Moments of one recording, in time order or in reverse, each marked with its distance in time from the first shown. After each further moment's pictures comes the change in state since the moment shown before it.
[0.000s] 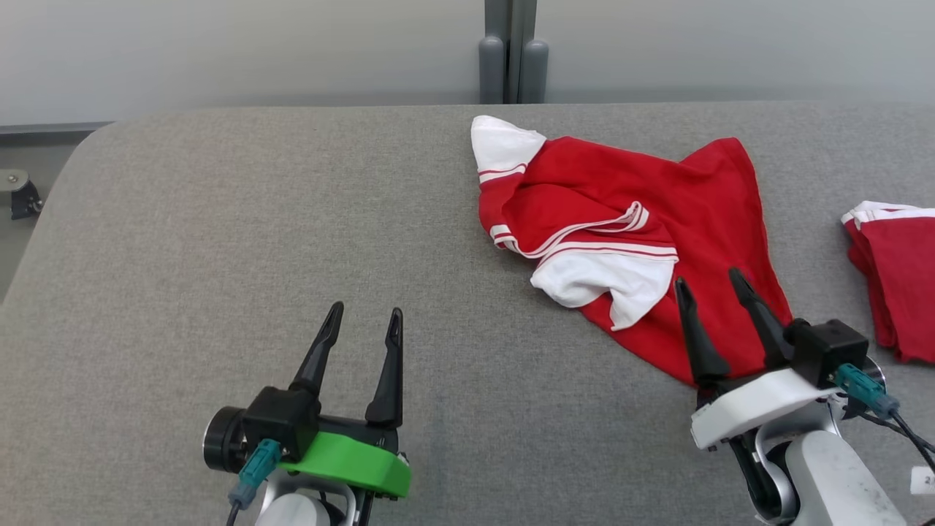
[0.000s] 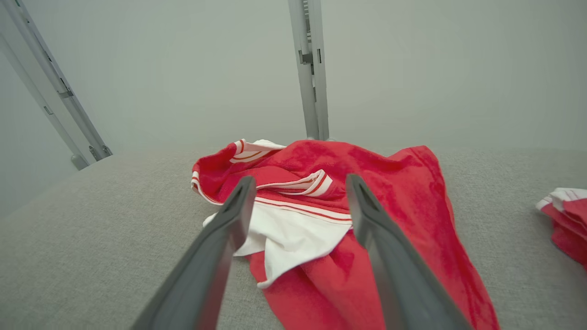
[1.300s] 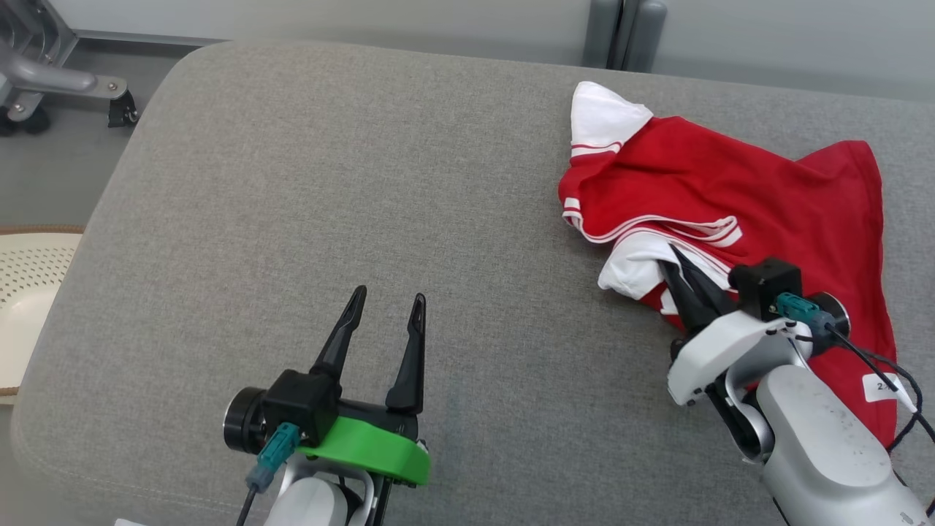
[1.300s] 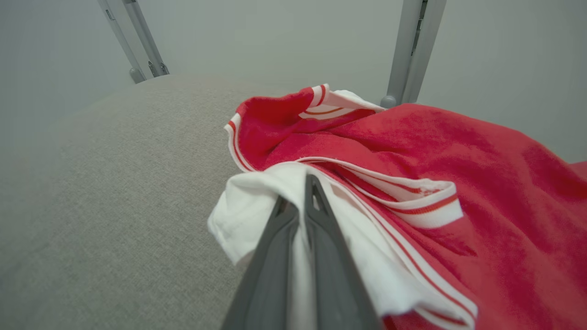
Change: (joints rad) left arm -0.051 0.000 -0.064 0.007 -0.032 0.018 0.000; right arm -0.257 -0.093 0.197 0.300 0.036 0.000 0.036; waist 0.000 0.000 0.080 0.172
